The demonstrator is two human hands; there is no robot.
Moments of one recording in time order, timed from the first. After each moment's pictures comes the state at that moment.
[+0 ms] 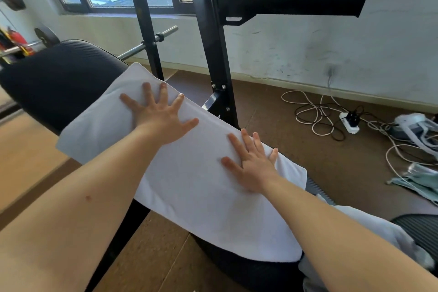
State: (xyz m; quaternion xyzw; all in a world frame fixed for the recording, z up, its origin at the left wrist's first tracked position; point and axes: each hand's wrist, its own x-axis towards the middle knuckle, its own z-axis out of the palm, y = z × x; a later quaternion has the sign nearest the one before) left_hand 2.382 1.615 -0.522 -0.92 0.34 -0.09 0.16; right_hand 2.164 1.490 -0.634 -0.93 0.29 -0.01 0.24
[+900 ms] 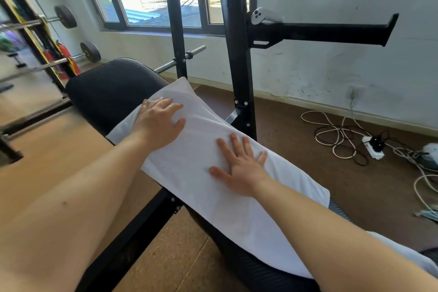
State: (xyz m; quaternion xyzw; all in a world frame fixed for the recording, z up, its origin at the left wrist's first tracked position) left_hand 2.423 1.697 -0.487 -0.90 0.41 -0.14 -0.07; right_hand 2.219 1.541 -0.585 -0.96 0.19 0.01 0.20
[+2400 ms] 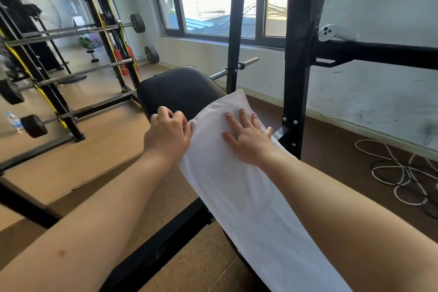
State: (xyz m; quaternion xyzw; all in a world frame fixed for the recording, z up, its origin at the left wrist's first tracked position) left_hand 2.431 1.775 -0.479 -0.94 0.20 -0.25 -0.12; right_hand 2.366 1.567 -0.513 -0.97 0.13 -0.06 0.18
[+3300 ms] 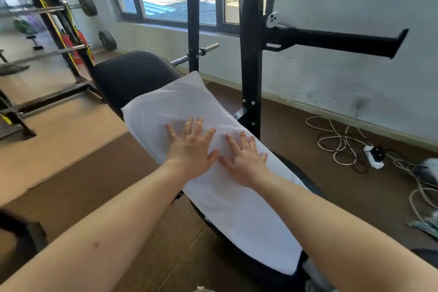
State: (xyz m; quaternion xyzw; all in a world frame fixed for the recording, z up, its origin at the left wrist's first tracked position) left_hand 2.318 1.702 -0.524 -0.92 0.39 -0.08 0.05; right_hand 2.225 1.558 -0.573 -0.95 0.23 0.00 0.22
